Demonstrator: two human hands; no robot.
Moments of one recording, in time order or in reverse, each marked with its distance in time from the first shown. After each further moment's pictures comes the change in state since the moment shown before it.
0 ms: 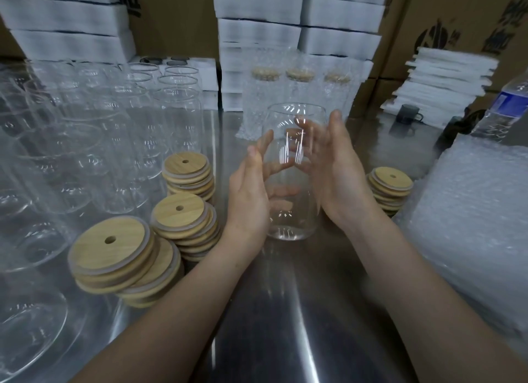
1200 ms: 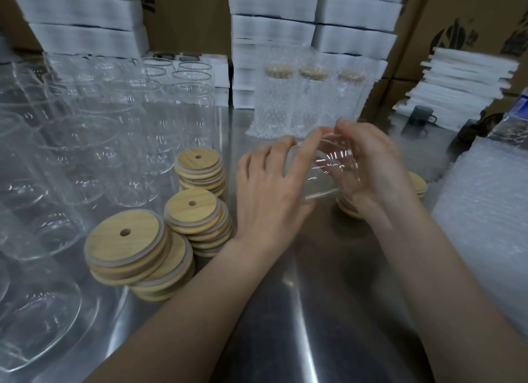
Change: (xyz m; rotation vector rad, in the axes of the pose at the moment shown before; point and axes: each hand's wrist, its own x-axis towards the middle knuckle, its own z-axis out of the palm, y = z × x) left_hand 0.002 -0.018 -0.006 1.364 0.202 0.800; right_hand -0.001 -0.017 -0.013 0.164 0.128 0.055
